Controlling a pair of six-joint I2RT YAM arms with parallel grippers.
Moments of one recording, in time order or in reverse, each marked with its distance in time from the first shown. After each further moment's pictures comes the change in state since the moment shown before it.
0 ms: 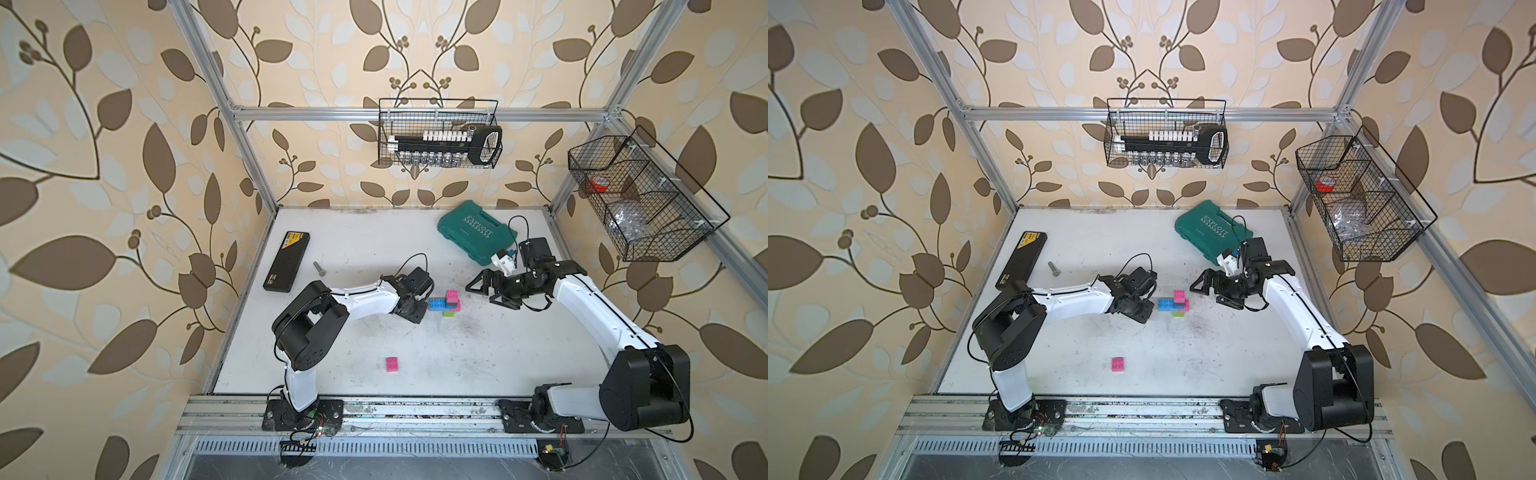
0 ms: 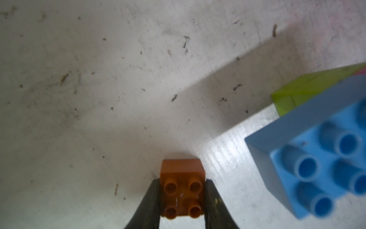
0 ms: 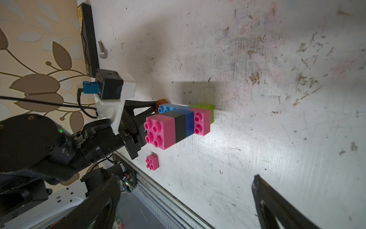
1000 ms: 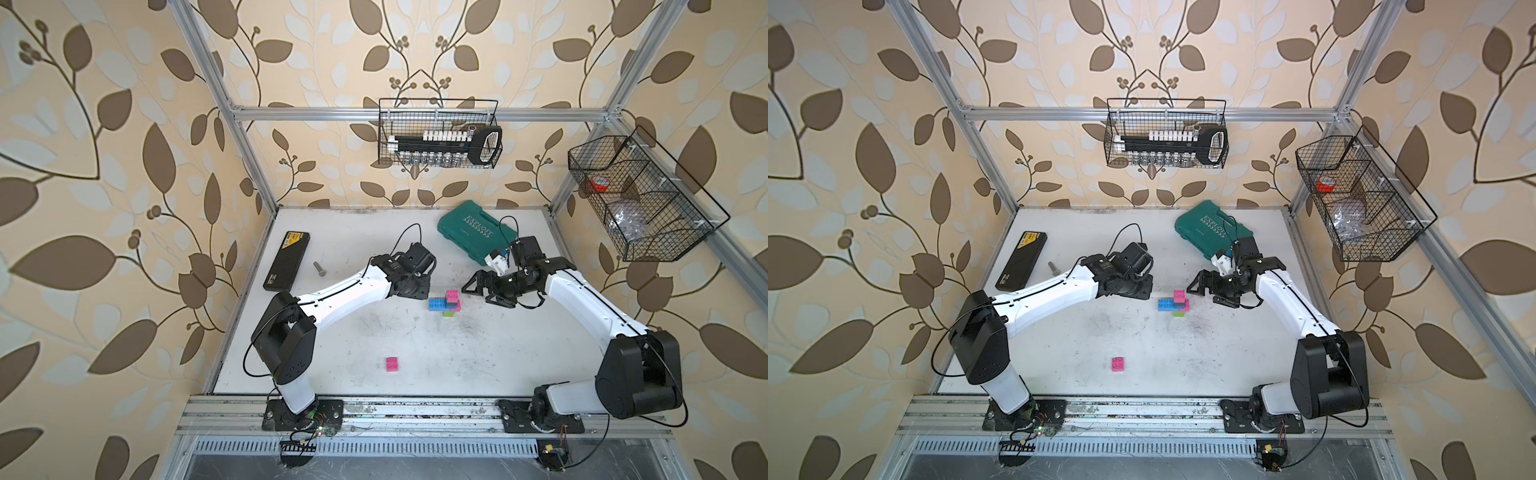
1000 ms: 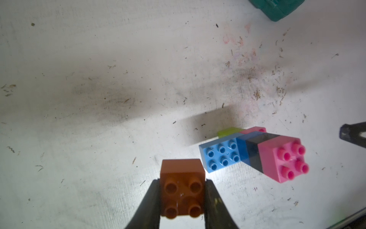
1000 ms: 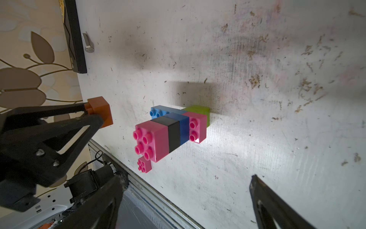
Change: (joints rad) left arm 0.000 -0.136 0.227 -0.209 -0.032 -0.249; right arm 0.064 0.070 0.029 0.016 0.059 -0.008
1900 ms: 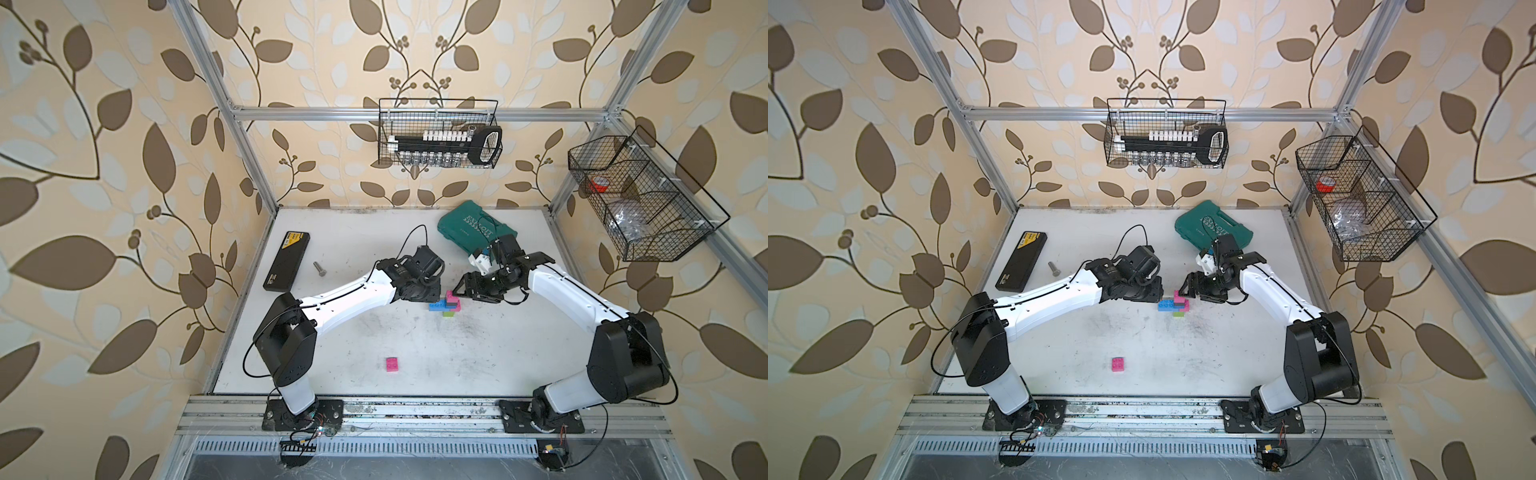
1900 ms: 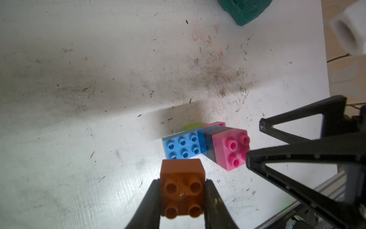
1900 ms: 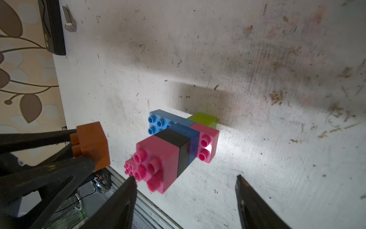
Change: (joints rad) left arm -0.059 0.001 0.003 0.056 0.065 -0.137; right arm 0.111 0.093 0.047 0.037 0.078 -0.015
